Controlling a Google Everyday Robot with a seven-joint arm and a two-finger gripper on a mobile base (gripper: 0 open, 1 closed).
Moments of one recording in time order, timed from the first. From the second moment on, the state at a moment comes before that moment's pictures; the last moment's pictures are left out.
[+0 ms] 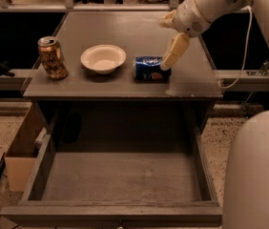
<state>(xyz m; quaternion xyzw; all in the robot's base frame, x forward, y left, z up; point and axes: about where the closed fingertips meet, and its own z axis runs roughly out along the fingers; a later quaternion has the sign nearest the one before) 0.687 -0.084 0.917 -0.67 0.65 0.16 0.33</state>
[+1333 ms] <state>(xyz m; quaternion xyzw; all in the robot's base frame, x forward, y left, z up) 0.679 -0.074 0.871 -0.66 0.69 0.21 0.24</state>
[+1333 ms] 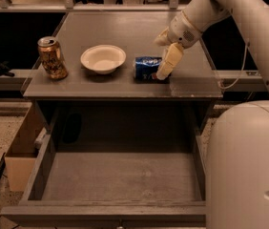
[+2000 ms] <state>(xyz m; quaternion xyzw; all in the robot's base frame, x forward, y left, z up) 0.676 -0.071 0.863 -0.64 0.70 0.22 0.21</state>
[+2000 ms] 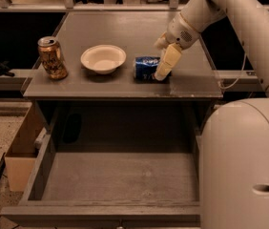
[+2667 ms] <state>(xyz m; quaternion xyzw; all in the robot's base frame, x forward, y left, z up) 0.676 -0.071 0.863 -0.64 0.71 0.22 0.21</state>
